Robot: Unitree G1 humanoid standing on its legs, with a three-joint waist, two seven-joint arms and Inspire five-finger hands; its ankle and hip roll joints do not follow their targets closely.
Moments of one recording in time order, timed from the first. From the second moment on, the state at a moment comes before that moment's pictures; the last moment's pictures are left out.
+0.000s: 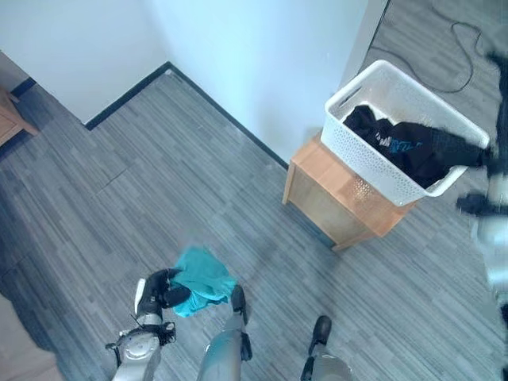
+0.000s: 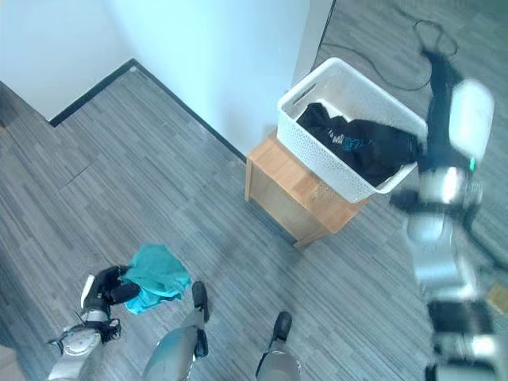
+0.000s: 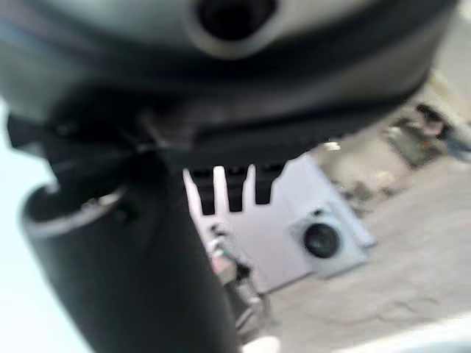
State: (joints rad) left arm 0.11 0.38 -0.02 0.43 -0.29 -0.17 0.20; right arm -0.06 -0.65 -0.27 0.05 -0.21 -0.08 -0.40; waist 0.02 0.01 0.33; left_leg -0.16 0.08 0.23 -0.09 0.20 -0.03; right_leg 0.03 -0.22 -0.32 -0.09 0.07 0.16
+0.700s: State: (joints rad) left arm 0.10 0.22 -0.09 0.64 -0.37 -0.10 0.19; right arm 0.02 -0.34 0.15 0.66 0.33 -0.06 -0.11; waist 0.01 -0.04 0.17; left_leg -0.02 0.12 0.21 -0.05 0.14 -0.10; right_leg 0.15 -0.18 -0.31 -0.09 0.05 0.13
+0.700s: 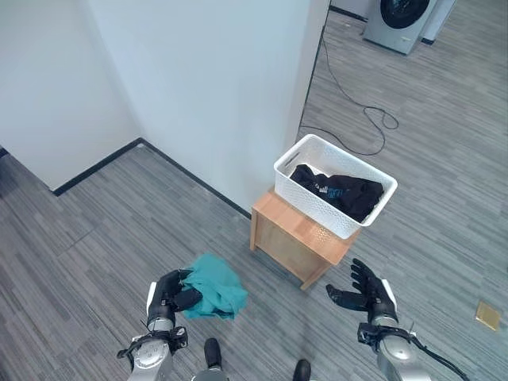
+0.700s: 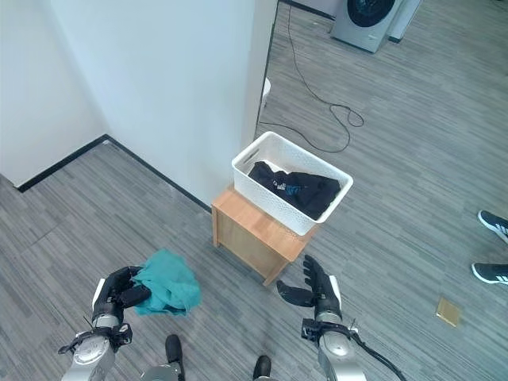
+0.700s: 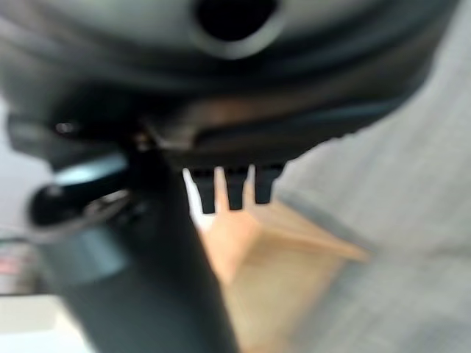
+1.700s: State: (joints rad) left arm -0.07 0.43 -0.10 0.41 -0.11 -0.11 0.35; right arm 0.02 -0.44 0.13 0.13 0.13 -0.09 -0.16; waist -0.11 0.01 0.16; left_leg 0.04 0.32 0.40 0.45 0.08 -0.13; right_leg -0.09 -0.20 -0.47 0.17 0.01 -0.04
